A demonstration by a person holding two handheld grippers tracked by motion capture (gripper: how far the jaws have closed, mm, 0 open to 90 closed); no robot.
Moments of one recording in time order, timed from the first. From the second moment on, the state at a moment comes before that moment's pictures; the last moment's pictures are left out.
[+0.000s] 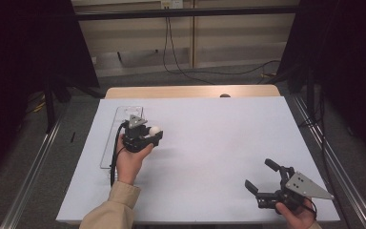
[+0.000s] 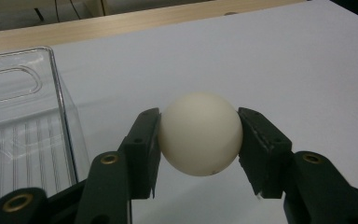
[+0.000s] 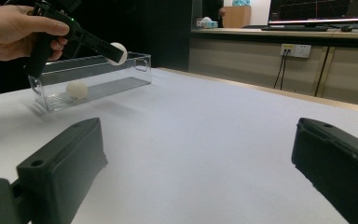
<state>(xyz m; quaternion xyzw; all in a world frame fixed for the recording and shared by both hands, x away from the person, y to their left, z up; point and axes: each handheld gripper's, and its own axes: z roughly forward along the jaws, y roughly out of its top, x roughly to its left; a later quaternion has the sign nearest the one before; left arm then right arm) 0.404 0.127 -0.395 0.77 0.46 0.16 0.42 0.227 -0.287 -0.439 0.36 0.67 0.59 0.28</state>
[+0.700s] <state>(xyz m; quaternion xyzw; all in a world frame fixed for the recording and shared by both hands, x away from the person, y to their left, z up) 0.400 0.136 -0.389 0.76 0.46 0.17 0.42 0.227 -0.287 -0.439 0.36 0.67 0.59 0.28</state>
